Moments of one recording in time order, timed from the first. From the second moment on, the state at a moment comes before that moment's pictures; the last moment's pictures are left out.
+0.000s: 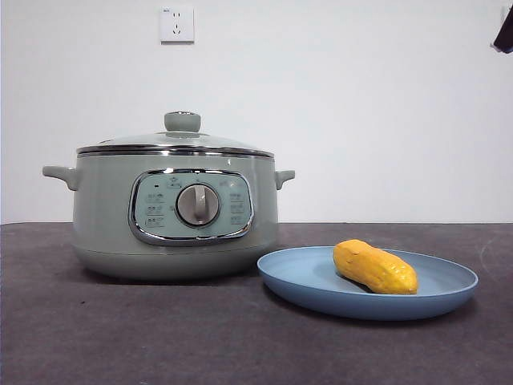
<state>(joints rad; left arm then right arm) 0.08 0.00 0.02 -0.18 0.08 0.10 0.46 0.74 0.86 -0.87 -0.21 0.04</state>
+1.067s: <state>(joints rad) 0.08 0.00 0.02 -0.18 0.08 0.10 0.05 0.22 0.41 -0.17 -0.11 0.04</state>
